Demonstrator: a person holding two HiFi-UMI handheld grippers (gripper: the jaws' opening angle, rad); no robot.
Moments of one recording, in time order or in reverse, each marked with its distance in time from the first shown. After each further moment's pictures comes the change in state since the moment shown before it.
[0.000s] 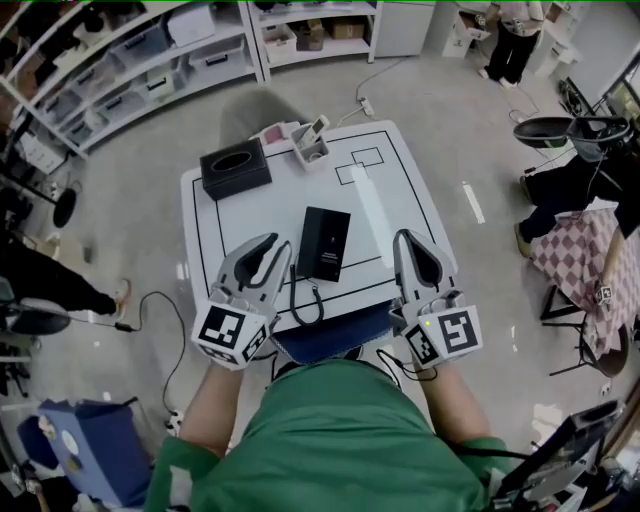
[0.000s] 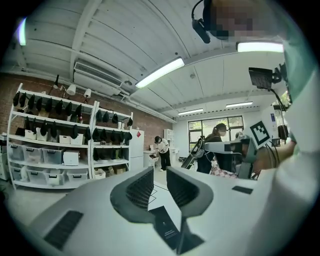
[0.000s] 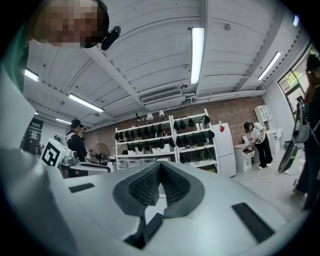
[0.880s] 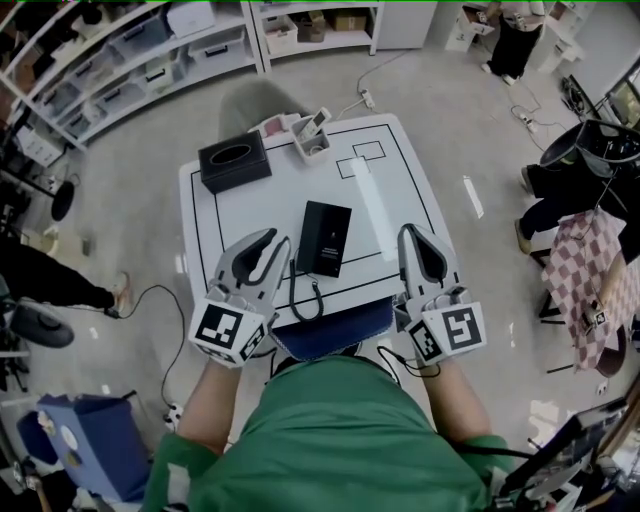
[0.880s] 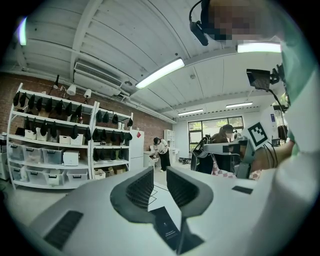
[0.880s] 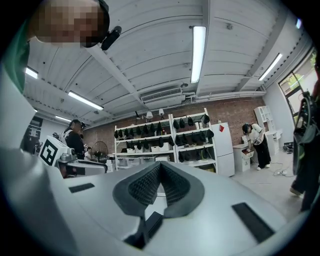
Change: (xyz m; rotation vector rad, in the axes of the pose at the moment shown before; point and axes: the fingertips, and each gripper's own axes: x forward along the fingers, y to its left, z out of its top) left arm 0.004 0.005 -0.003 0.001 -0.011 -0.001; right arm 0.007 -0.010 -0.006 -0.014 0.015 -0.006
